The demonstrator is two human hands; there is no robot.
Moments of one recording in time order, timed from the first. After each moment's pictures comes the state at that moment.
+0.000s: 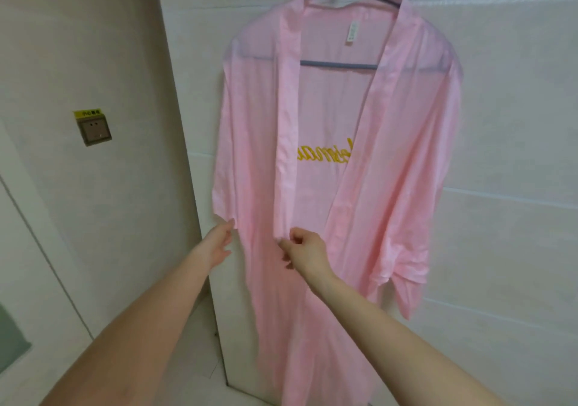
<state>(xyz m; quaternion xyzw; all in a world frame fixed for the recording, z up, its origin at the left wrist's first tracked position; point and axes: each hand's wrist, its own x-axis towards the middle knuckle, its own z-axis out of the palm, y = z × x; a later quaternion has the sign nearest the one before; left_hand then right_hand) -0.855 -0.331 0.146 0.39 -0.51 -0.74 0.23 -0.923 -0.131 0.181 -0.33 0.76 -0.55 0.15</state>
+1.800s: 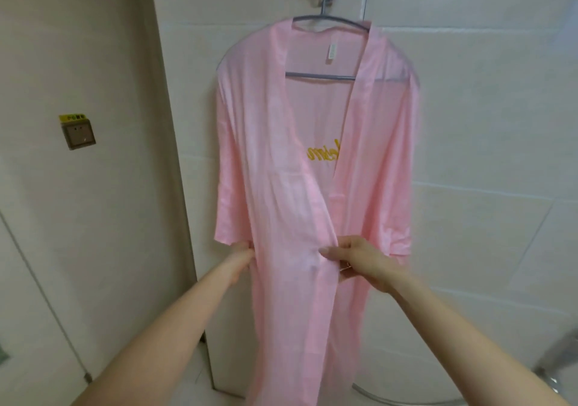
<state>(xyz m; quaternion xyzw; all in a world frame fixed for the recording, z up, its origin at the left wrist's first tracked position) -0.841 -0.242 0.133 0.35 -0.68 -0.62 0.17 -0.941 -0.001 0.208 -0.34 0.72 -0.51 0.32</state>
